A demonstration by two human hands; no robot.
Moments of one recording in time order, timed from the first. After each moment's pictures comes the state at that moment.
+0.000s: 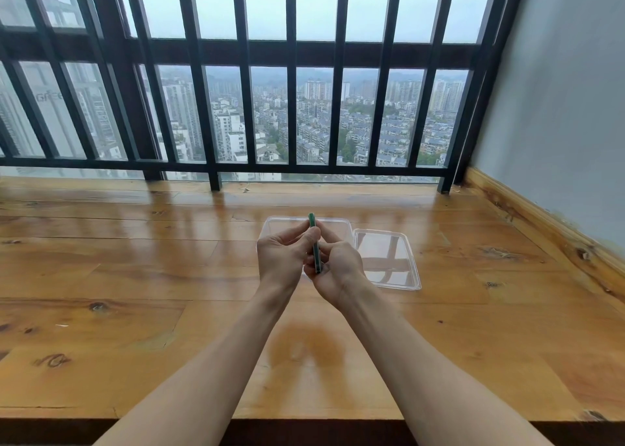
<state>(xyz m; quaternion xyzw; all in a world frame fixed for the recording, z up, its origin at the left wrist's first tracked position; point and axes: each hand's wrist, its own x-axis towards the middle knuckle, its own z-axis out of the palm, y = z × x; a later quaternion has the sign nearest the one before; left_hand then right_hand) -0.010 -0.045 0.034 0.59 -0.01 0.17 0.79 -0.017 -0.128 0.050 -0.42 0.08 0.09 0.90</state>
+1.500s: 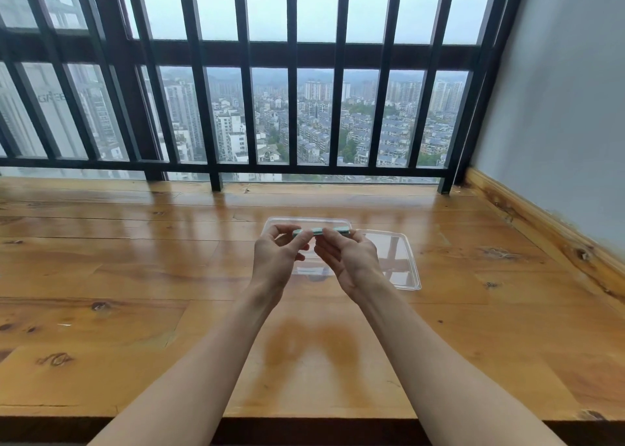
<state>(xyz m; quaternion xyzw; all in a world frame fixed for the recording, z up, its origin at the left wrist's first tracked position) -0.005 -0.026 0.031 0.63 0.00 0.14 0.77 -0.009 -0.153 0.050 -0.47 0.06 0.00 0.88</state>
